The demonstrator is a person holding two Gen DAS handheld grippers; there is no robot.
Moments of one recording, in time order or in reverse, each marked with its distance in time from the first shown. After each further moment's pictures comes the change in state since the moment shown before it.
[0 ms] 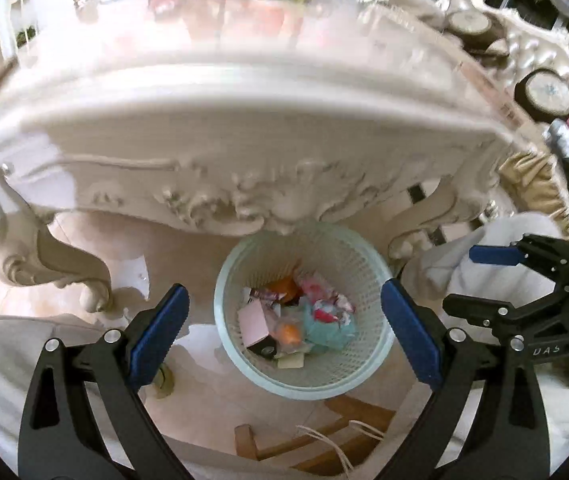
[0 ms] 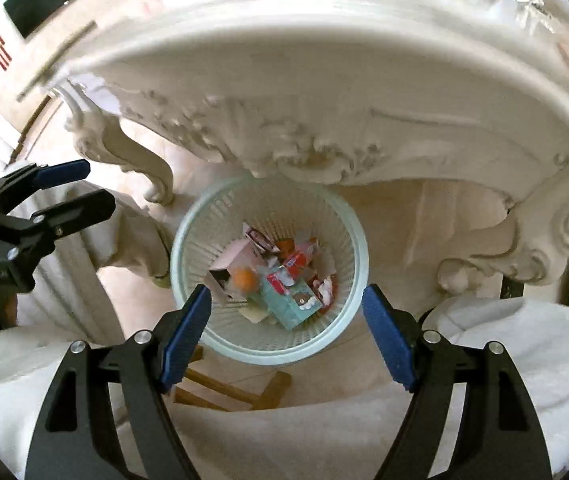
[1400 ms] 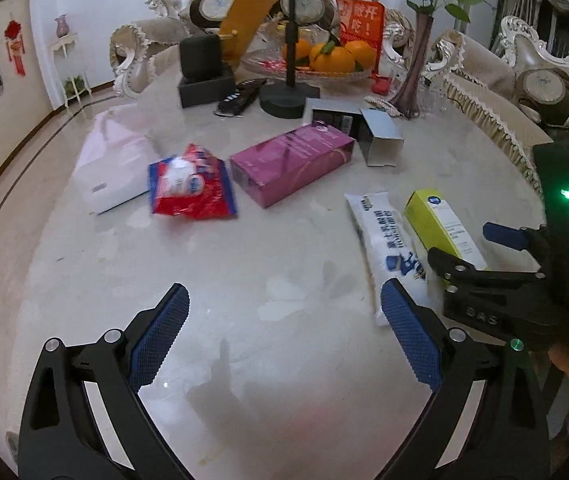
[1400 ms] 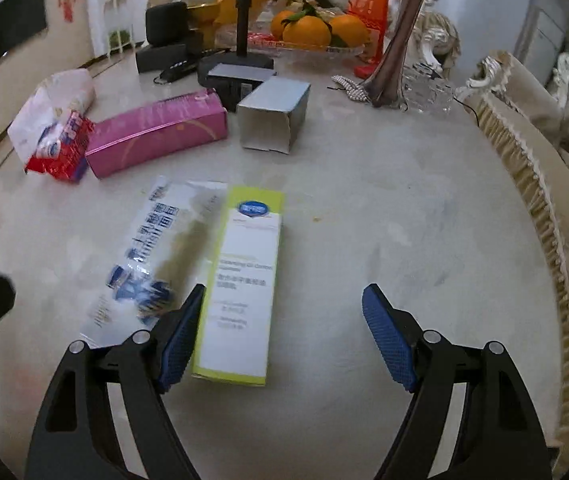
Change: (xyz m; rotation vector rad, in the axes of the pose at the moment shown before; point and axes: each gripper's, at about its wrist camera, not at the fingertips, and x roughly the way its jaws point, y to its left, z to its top) left arm 0.071 0.060 0.334 -0.019 -0.160 0.263; right arm 0.056 -0.093 0.349 0.036 -0.224 -0.357
